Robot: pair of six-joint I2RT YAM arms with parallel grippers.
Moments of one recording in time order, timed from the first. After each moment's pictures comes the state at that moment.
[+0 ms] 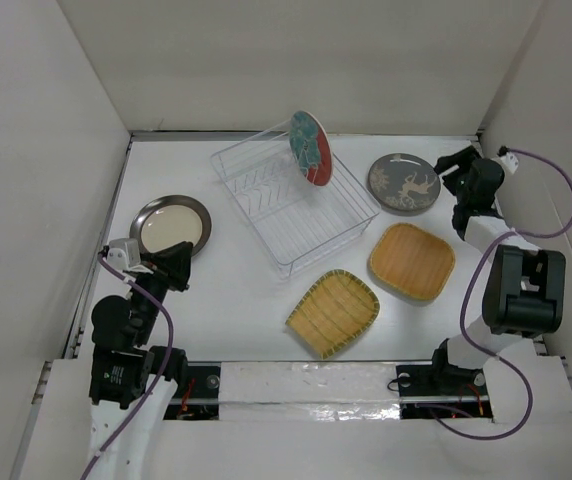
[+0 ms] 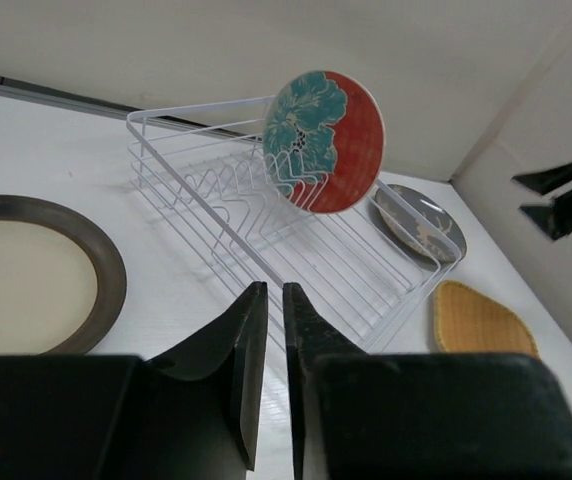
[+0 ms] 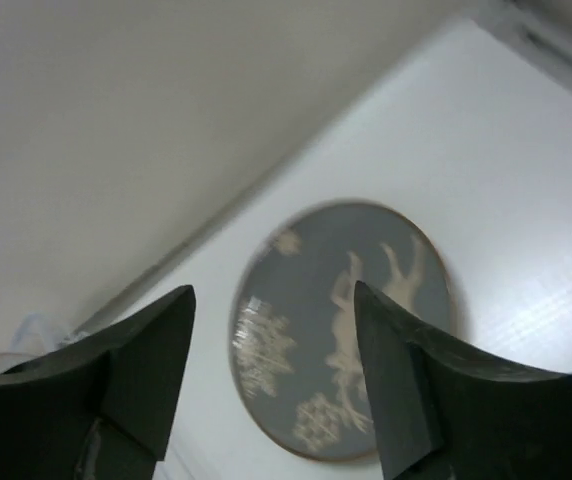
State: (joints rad) left arm -0.16 0.16 0.55 -0.29 0.11 -0.44; right arm -0.12 1.56 0.99 0.45 0.07 0.67
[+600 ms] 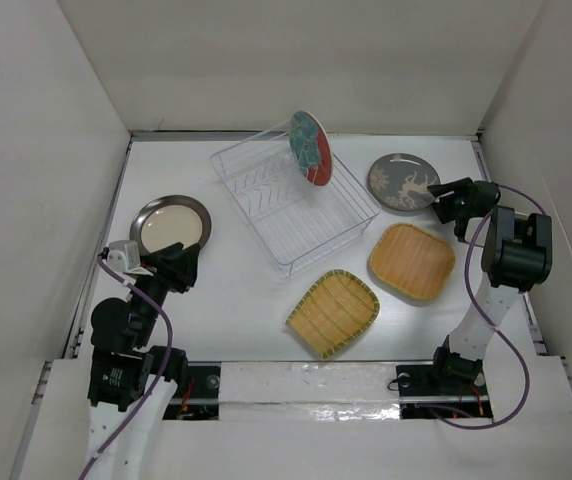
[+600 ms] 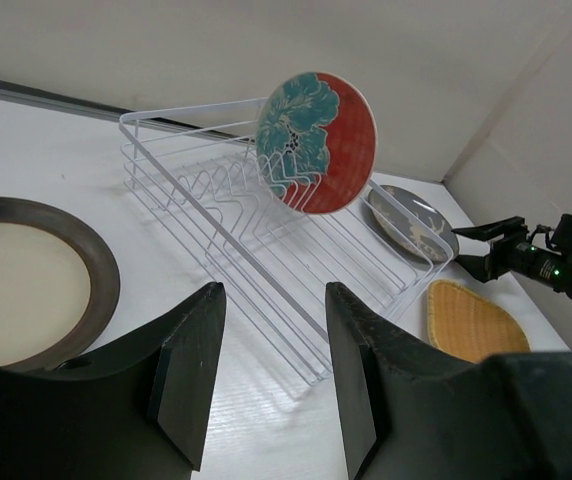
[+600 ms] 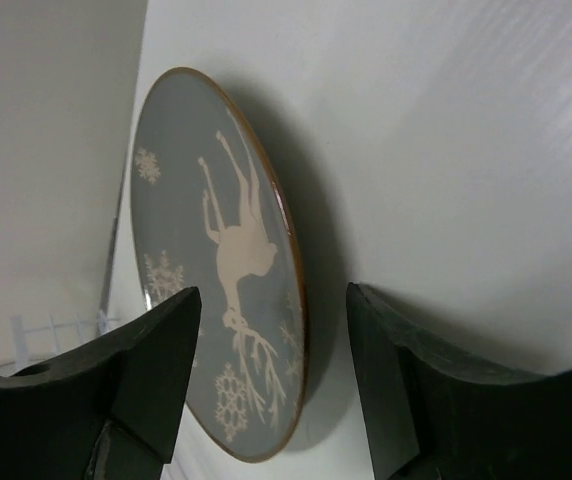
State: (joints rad) left arm -0.18 0.14 0.55 -0.30 0.10 -0.44; right arm -0.30 1.97 0.96 0.54 -0.25 1.03
